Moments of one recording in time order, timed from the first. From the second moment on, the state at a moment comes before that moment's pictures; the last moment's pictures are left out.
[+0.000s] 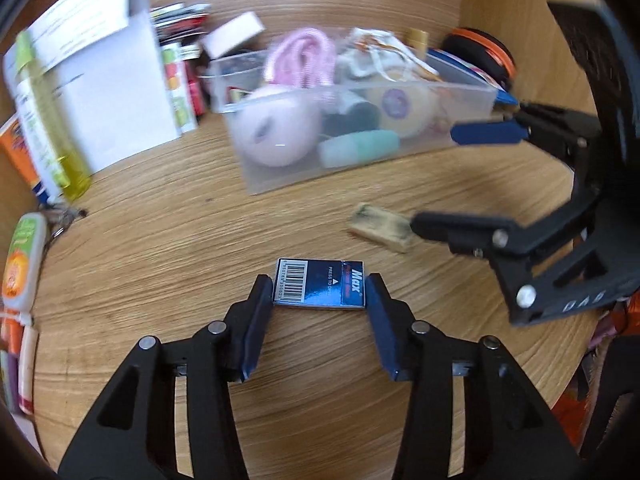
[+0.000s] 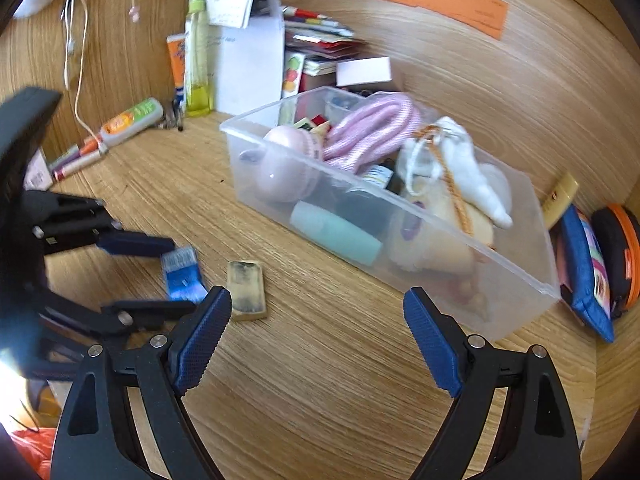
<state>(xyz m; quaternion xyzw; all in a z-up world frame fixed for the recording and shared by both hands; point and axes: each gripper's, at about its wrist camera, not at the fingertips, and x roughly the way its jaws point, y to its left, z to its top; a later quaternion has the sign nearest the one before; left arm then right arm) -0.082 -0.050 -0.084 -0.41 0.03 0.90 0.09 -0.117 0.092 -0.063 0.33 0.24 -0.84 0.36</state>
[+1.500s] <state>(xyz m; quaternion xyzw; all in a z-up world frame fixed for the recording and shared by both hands) -0.095 -0.052 0.008 -0.28 -0.03 0.96 0.08 -0.141 0.122 0.003 0.30 0.15 -0.86 0.39</state>
